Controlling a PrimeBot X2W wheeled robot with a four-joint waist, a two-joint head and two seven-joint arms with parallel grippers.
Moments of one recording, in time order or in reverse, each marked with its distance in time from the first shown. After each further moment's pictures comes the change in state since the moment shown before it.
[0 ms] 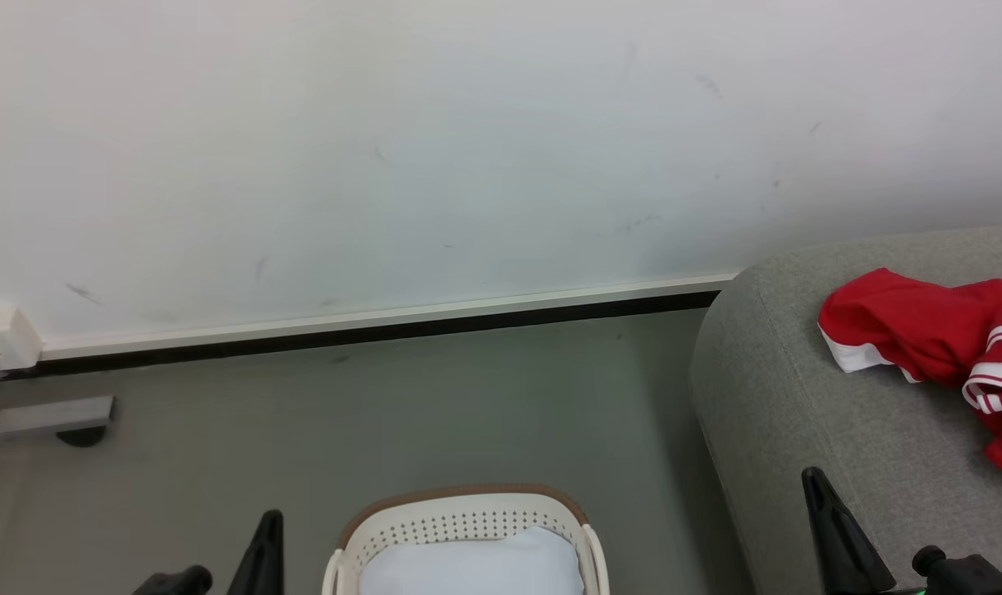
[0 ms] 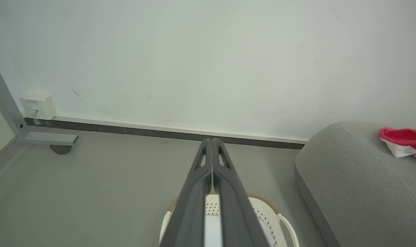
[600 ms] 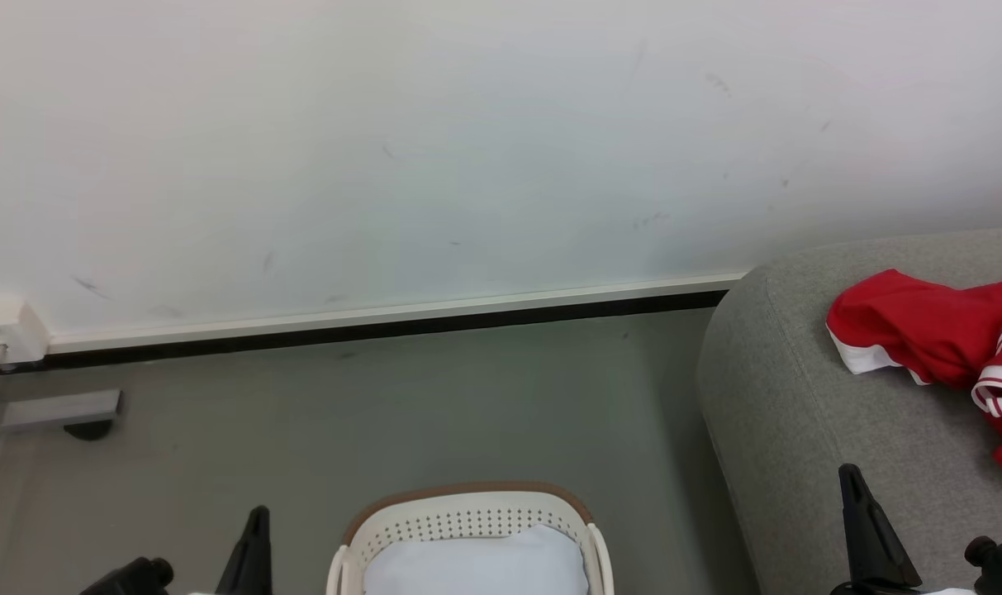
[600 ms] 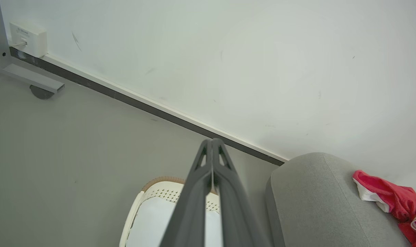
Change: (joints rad) left arm -0.020 -0.030 0.072 0.007 -0.277 -0.049 0.081; right arm -0.014 0.000 -0.044 0.020 0.307 0.000 0.072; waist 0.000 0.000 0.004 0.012
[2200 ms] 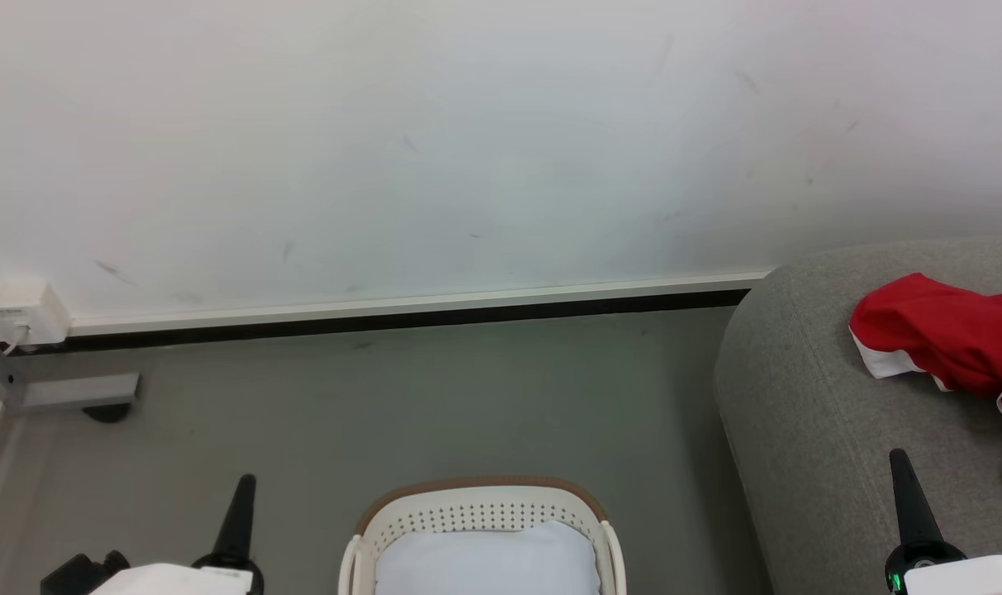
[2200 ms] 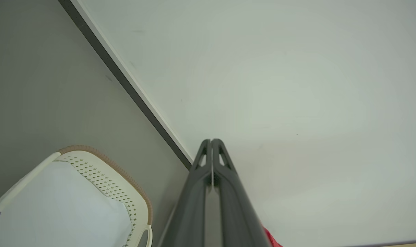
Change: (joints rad) left arm -0.064 -0.058 0.140 0.015 -0.535 -0.099 0.164; right arm -0.060 0.010 -0.111 0.042 0.572 0.000 0.149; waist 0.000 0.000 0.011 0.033
